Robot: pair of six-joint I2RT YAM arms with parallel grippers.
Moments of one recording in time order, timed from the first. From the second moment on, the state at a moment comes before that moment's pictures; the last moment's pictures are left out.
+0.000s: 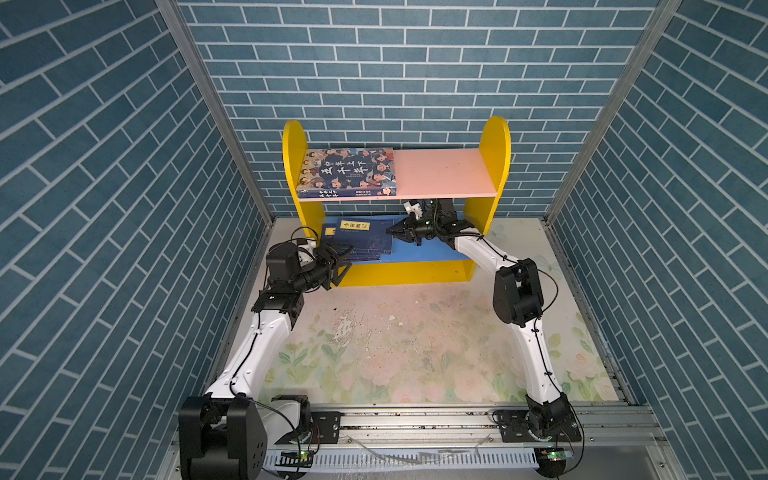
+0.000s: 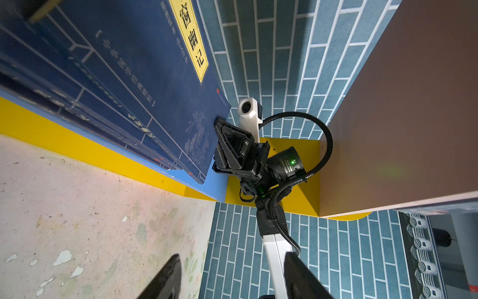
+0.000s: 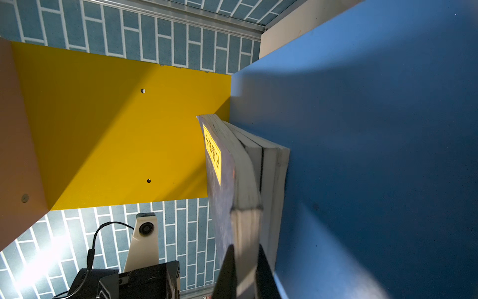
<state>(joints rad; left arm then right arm) -0.03 1.16 0.82 0.05 0.73 -1.34 0.52 2.40 2.15 -0.24 -0.96 0.97</state>
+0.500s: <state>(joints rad) -0.02 1.16 0.82 0.05 0.73 -1.34 0.54 2.49 2.33 -0.37 -0.97 0.94</state>
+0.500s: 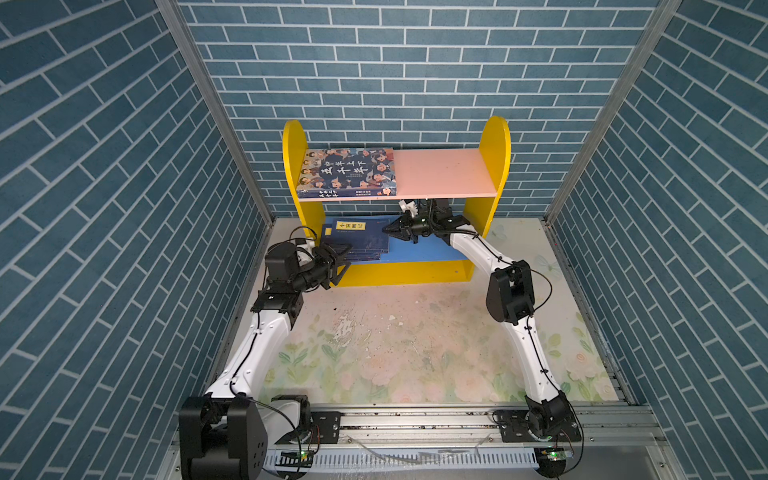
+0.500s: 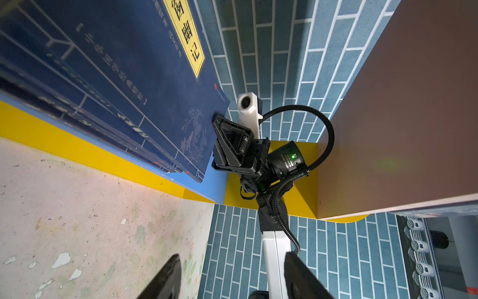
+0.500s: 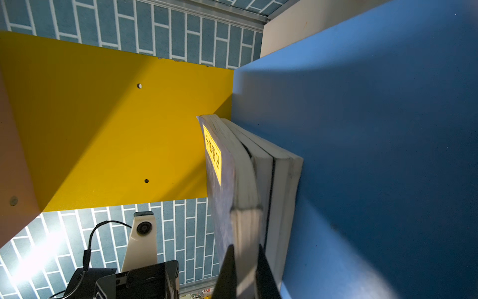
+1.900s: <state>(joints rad) -0.02 1.17 0.83 0.08 0.73 -1.37 0.54 2.39 2.26 -0.46 -0.77 0.87</state>
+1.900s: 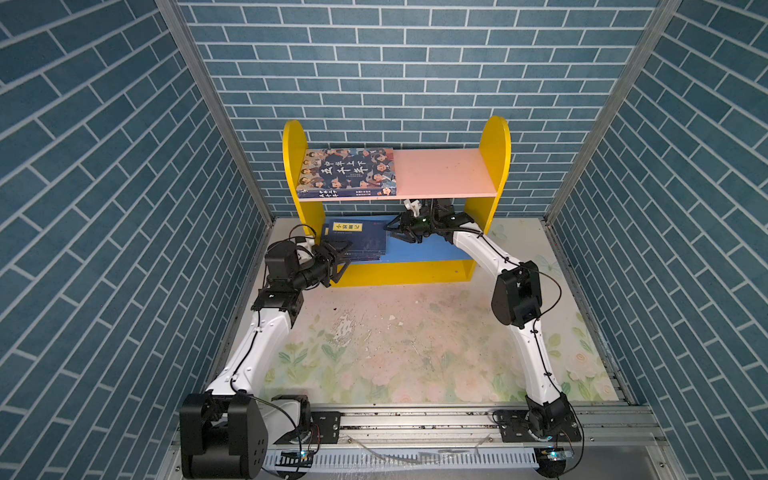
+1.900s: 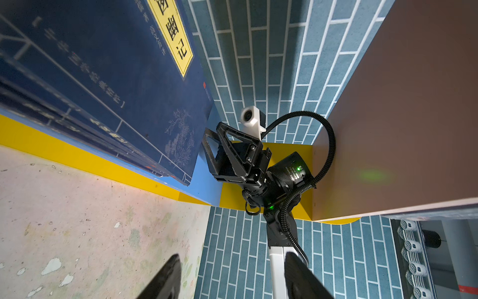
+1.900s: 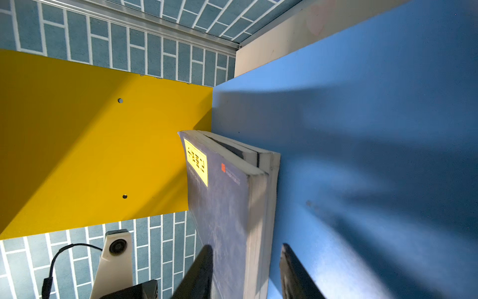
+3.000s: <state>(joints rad) -0.02 1.17 0.83 0.09 0.73 -1.38 0.58 2.40 2.30 -0.49 -0.74 0.88</state>
